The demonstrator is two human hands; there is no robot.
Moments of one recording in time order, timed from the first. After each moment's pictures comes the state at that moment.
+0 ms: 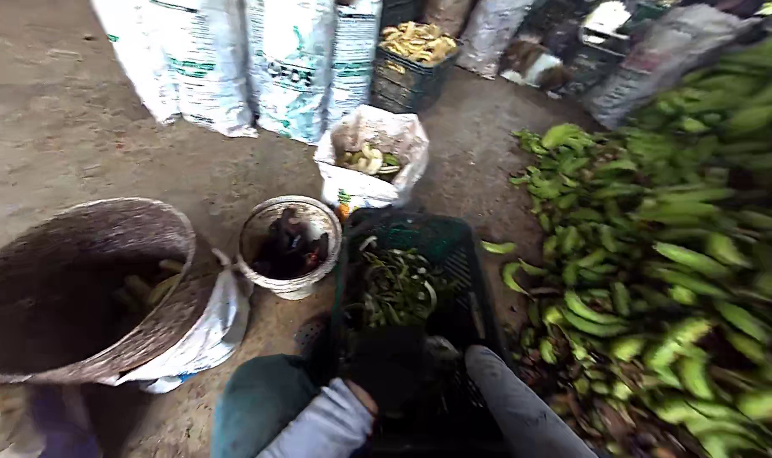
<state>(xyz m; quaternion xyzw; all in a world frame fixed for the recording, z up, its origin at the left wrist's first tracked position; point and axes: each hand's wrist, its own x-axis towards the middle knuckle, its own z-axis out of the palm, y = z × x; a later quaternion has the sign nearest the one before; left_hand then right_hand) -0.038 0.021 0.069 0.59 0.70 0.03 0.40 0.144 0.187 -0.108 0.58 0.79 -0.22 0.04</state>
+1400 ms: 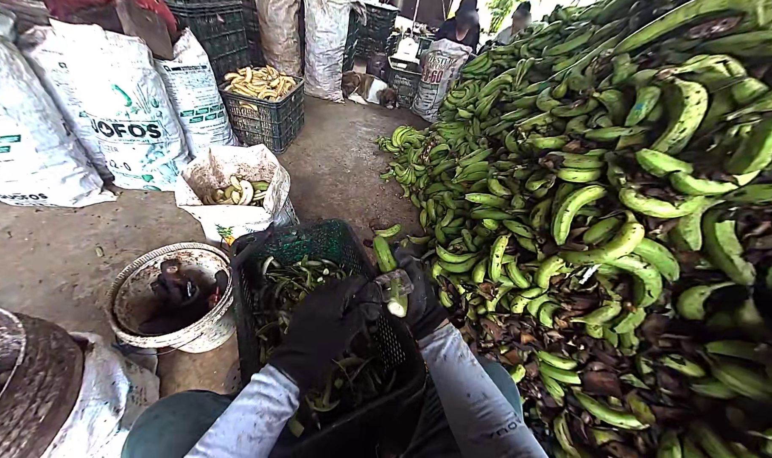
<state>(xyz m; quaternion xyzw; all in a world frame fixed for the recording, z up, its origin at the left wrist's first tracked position) 0.008 0.048 0.063 0.75 0.55 0.27 0.26 0.197 0.116 0.042 0.31 0.40 -0.68 -0.54</state>
